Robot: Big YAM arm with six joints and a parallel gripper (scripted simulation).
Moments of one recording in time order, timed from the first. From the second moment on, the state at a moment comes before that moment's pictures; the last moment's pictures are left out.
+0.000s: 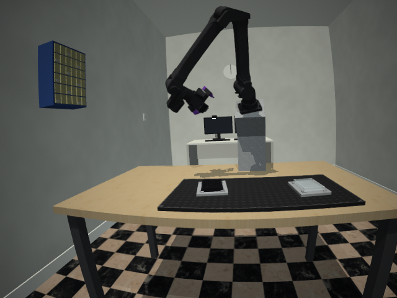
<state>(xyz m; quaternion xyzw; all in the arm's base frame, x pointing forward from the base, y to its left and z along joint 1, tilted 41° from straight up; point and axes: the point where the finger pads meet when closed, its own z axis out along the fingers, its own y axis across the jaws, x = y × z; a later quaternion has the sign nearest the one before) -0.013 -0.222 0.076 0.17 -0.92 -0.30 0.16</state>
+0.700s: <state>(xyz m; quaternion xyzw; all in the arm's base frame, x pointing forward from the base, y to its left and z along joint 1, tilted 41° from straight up) -0.007 -0.227 0.073 0.17 -0.93 -0.28 0.17</state>
